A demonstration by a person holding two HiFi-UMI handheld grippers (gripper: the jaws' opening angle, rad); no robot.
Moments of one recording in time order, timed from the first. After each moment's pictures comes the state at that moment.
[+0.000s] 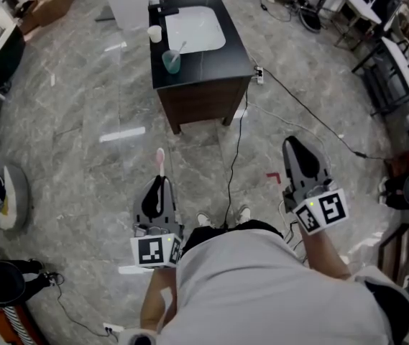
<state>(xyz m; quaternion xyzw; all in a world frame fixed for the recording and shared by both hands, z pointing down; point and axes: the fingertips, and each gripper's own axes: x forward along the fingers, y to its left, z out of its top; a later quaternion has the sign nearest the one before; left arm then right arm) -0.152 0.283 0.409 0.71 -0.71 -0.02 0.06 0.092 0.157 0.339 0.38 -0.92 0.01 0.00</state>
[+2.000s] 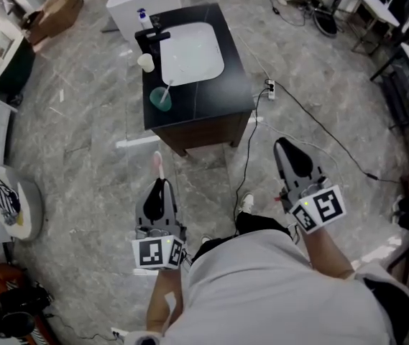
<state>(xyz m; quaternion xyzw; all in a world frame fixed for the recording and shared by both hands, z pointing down) -0.132 0.098 0.402 0.68 -0.73 -0.02 0.07 0.096 -0.036 0.361 0.33 -0.94 0.04 -0.01</state>
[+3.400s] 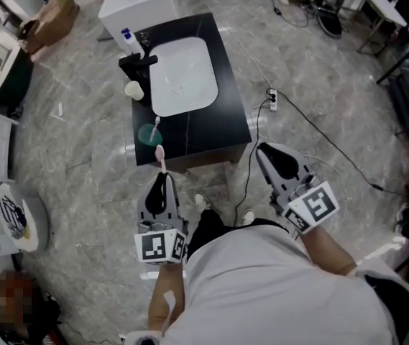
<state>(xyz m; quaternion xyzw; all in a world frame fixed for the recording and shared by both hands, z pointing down) -0.132 -0.074 0.398 0.68 -0.73 0.01 0.05 0.058 -0.173 0.371 0.25 -0.96 0.08 -0.01</state>
